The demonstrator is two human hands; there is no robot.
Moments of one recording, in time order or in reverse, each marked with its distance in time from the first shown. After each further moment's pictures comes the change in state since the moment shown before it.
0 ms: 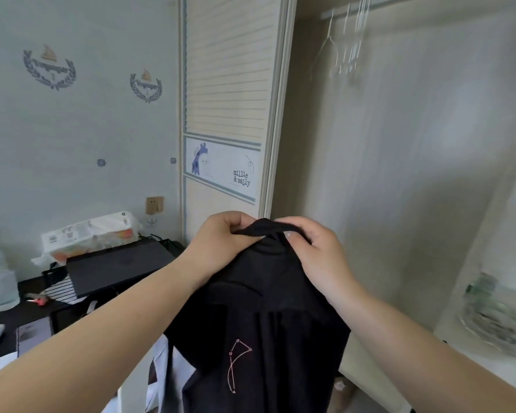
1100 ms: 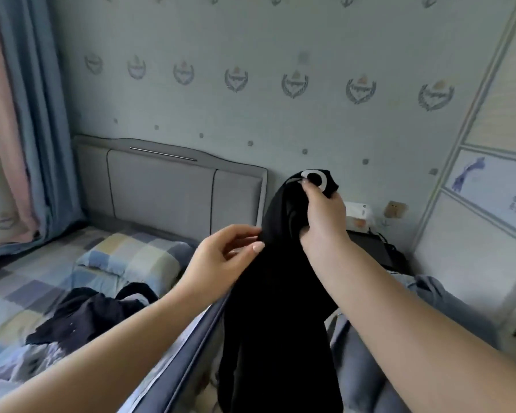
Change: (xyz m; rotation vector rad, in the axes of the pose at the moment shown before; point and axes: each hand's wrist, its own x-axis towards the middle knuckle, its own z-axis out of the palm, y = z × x) left_hand -0.295 0.042 -0.047 0.388 0.973 -0.063; right_hand -0.089 -0.161 0.148 1.033 -0.601 0.579
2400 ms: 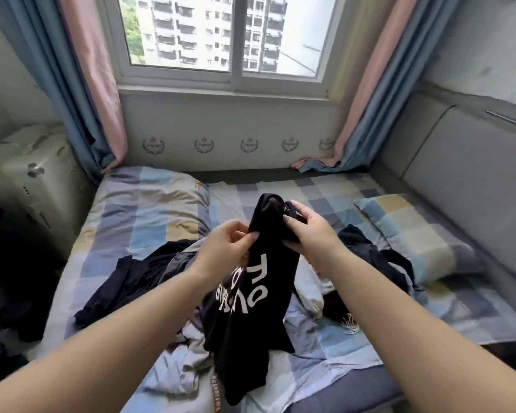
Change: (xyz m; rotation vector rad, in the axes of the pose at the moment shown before) left_hand -0.351 -0.064 -0.526 0.262 0.967 -0.608; right_hand -0.383 0.398 0.387 -0.520 -1.397 0.514
